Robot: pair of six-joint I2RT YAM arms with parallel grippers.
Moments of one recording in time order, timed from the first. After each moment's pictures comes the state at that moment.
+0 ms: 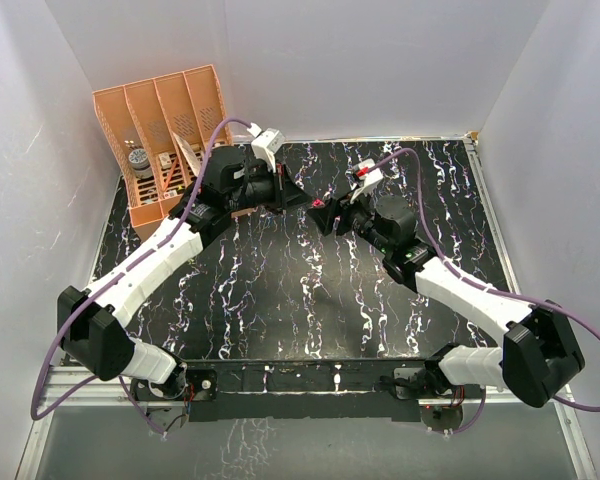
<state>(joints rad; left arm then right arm) -0.58 1.42 1.28 -0.14 0.48 -0.40 0.58 1.24 0.79 0.38 -0.15 0.27</state>
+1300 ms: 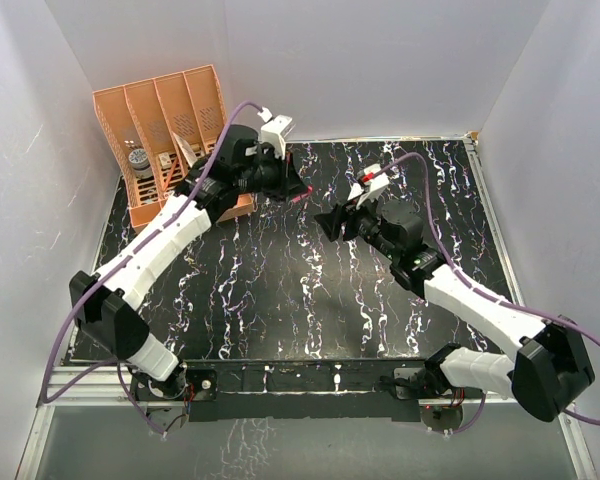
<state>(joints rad) -0.58 1.53 1.50 -0.43 0.39 -0.27 0.58 1.18 0.78 0.30 -0.11 0.23</state>
